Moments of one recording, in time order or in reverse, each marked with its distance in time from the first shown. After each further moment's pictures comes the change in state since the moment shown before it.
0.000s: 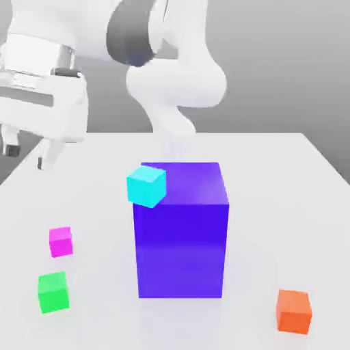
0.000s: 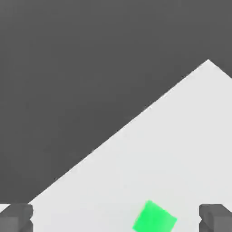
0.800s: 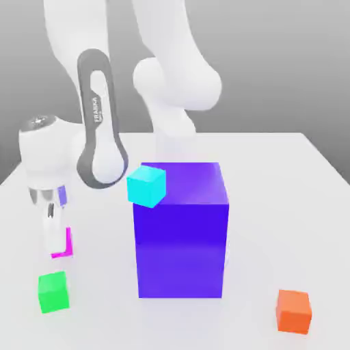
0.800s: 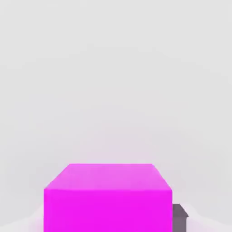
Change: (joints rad) arm -0.347 0.576 0.105 -0.153 0.340 0.441 -0.091
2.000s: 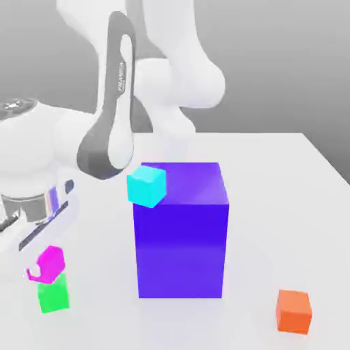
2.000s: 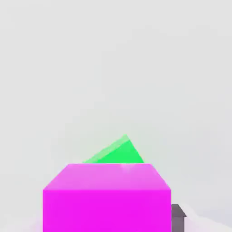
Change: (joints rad) arm 0.271 -0.054 -0.009 0.265 -0.181 -0.317 0.999
